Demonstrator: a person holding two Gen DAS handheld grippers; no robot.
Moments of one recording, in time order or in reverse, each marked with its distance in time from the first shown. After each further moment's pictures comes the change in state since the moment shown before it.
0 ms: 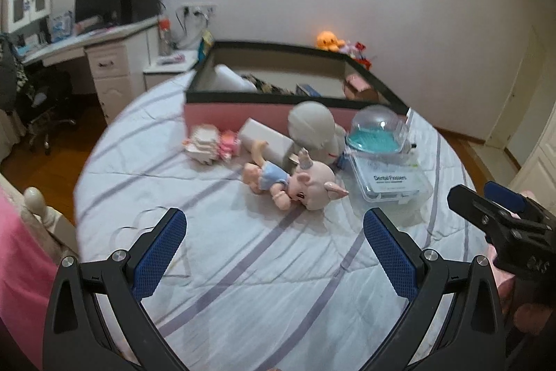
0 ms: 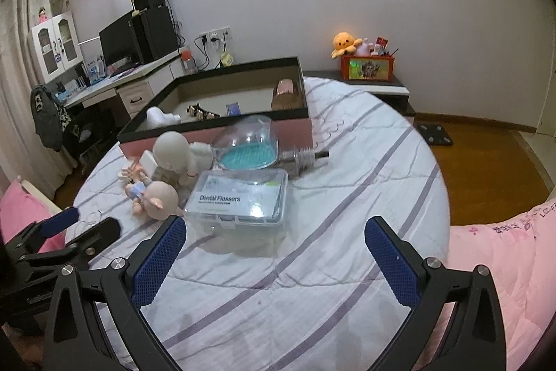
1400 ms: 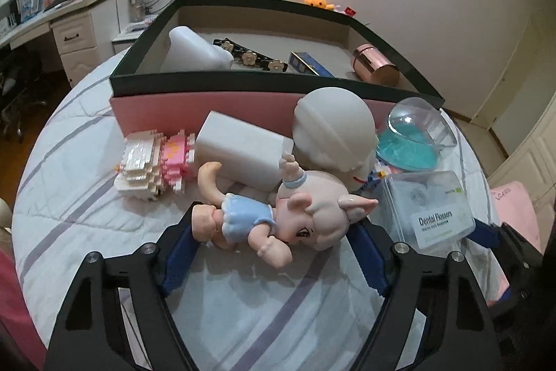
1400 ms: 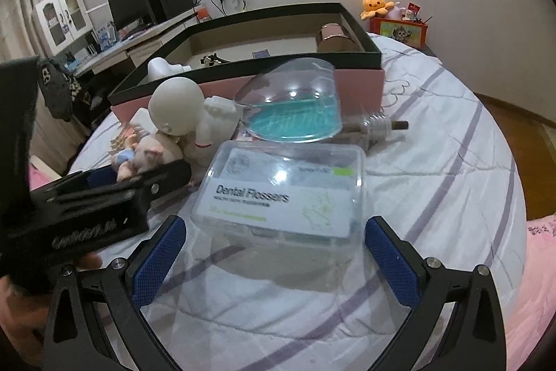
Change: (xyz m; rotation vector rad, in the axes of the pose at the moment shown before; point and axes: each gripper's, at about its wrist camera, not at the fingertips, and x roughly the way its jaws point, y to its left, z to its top) left arm 0.086 0.007 0.032 -0.008 0.147 -0.097; right arm 0.073 0.032 0.004 -0.042 0.172 0.065
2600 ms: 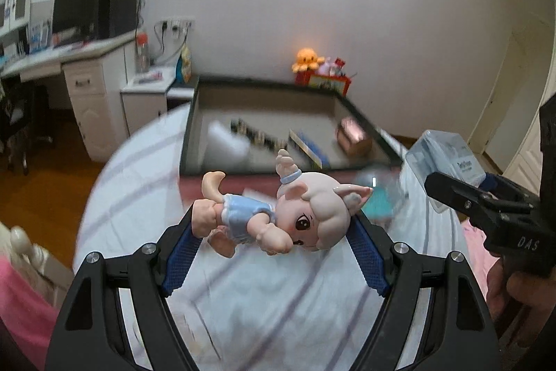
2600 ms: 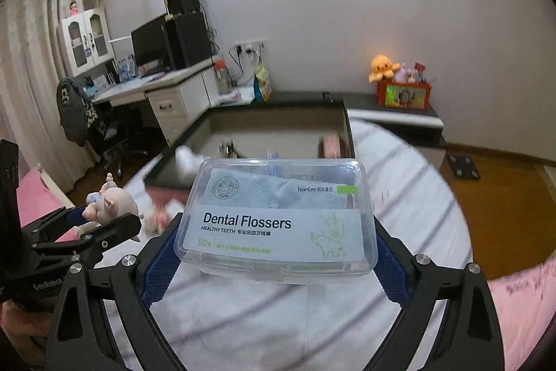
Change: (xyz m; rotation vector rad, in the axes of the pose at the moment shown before) left arm -0.094 0.009 0.022 0.048 -0.231 -0.006; right arm -0.070 -0.002 0.067 -0.072 -0.226 0.044
